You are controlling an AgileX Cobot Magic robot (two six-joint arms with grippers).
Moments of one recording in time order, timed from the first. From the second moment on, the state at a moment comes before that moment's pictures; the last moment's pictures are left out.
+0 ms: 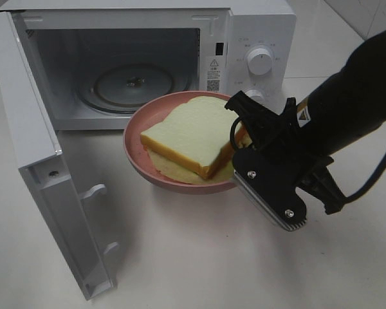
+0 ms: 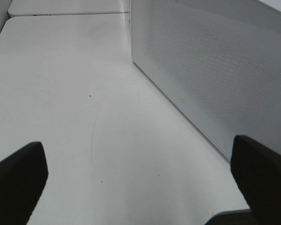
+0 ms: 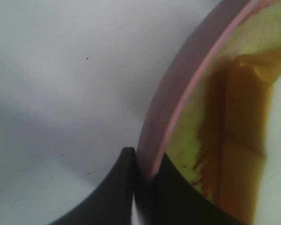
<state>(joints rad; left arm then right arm) -0.07 0.00 -0.49 -0.06 1.04 0.03 0.63 1.51 -0.81 -0.04 0.39 -1.72</state>
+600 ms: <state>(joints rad) -0.07 0.00 -0.49 -0.06 1.04 0.03 0.63 1.69 -1.00 -0.04 0.39 -1.70</state>
